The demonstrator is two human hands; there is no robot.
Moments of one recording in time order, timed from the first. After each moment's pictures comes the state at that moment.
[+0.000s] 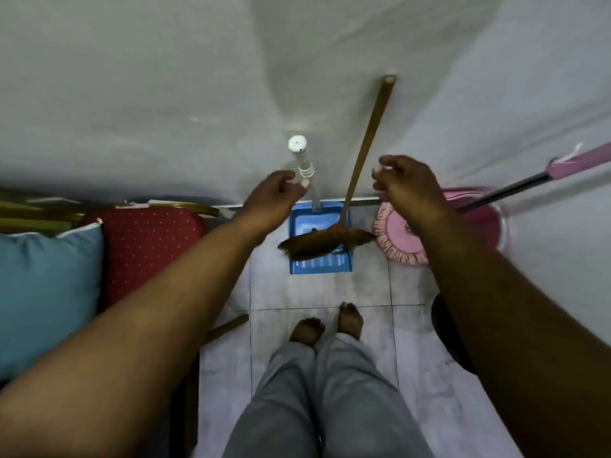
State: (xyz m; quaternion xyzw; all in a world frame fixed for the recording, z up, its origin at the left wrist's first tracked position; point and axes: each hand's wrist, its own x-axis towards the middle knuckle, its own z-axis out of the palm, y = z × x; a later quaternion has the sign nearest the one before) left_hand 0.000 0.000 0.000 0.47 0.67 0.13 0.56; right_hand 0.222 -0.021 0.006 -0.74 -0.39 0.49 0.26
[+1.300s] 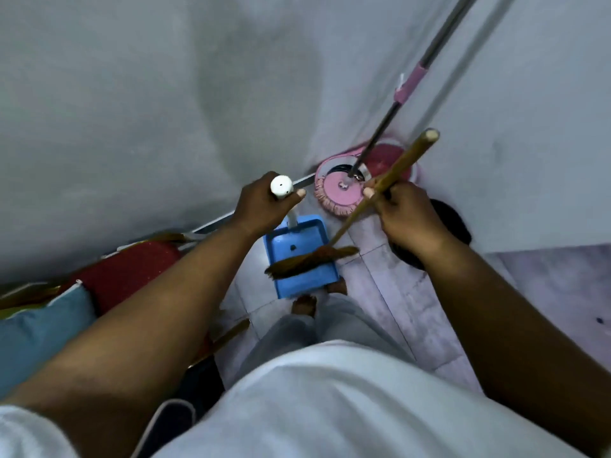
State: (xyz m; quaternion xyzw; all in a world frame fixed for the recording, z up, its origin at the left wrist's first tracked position) left_hand 0.041 -0.095 0.065 0.75 0.52 0.10 0.40; right_hand 0.233 -0.236 0.141 -0.81 -0.38 0.34 0.27
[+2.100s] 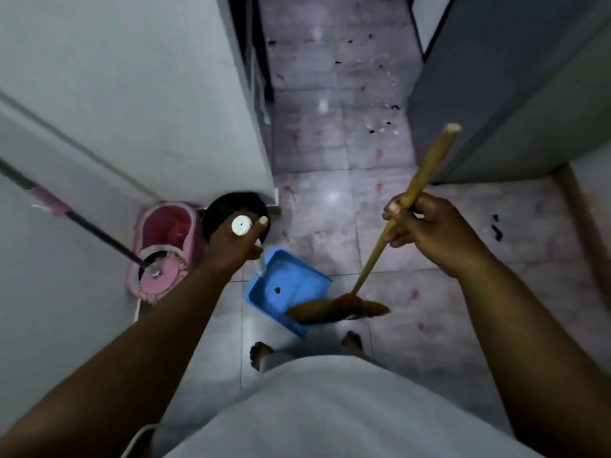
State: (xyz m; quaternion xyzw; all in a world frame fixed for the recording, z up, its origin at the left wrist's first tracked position) left_hand 0.231 -0.459 0.115 0.79 0.16 -0.18 0.56; right_hand 0.178 -0.781 0.201 -0.79 0.15 0.10 0.59
